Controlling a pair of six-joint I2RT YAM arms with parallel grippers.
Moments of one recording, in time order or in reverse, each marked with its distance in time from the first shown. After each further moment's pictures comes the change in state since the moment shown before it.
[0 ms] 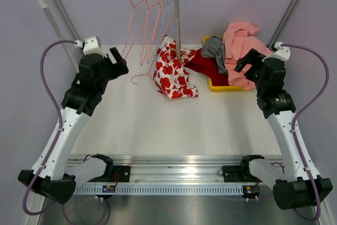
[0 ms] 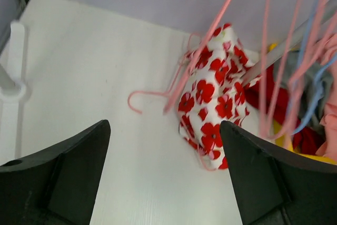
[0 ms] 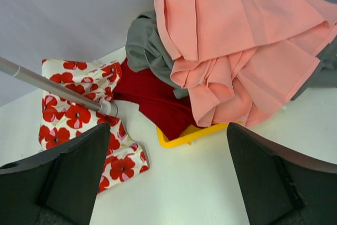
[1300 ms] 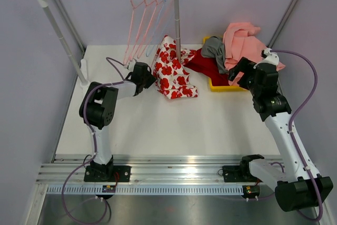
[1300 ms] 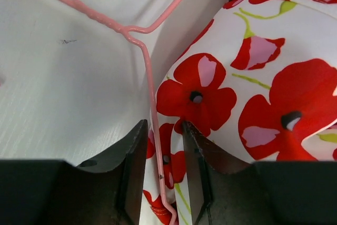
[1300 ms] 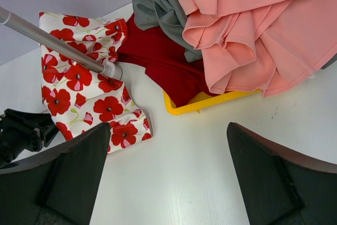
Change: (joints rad) left arm 0.001 0.887 -0.210 0.727 0.210 -0.600; right arm 0.044 -0.029 -0.082 -0.080 -0.078 0.022
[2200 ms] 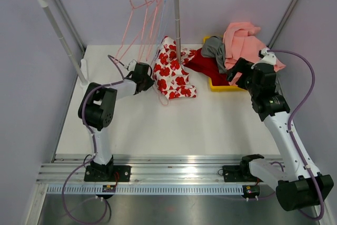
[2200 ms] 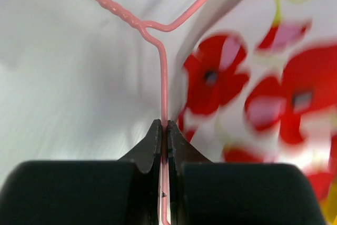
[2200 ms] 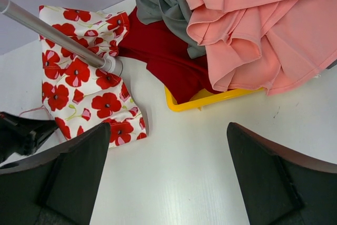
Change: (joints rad) left arm -0.014 0.006 0.049 -0.153 -0.048 0.028; right arm 0.018 0.009 -0.005 0.010 0.009 -0.010
